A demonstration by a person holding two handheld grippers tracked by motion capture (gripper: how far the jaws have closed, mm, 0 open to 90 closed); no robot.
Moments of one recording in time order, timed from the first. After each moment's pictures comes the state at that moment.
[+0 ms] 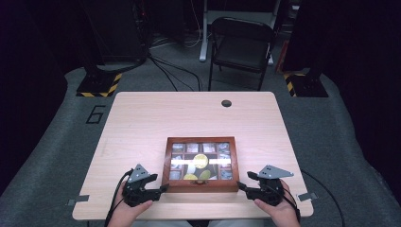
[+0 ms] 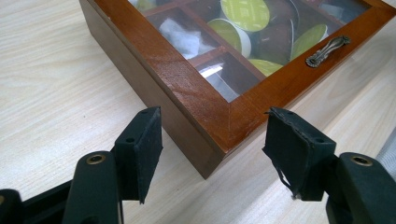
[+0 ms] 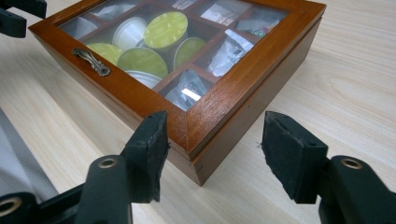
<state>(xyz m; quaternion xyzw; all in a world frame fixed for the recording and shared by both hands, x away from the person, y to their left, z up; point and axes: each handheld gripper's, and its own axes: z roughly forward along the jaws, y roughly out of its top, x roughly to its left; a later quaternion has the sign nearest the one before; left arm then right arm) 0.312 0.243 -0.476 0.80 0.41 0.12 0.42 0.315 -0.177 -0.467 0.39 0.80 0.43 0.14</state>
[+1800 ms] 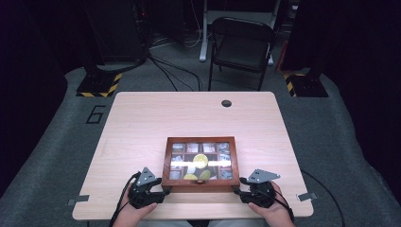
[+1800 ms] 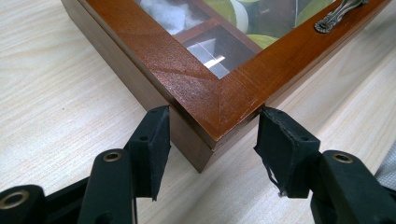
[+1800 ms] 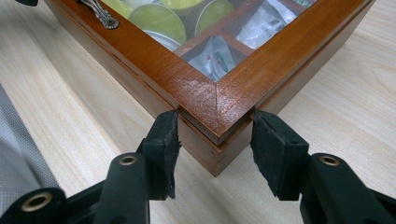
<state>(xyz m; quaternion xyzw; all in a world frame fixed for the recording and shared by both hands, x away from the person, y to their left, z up) 0.313 0.230 -0.490 0.82 0.39 0.13 0.39 0.317 -0.159 -0.486 0.35 0.84 0.40 0.14</state>
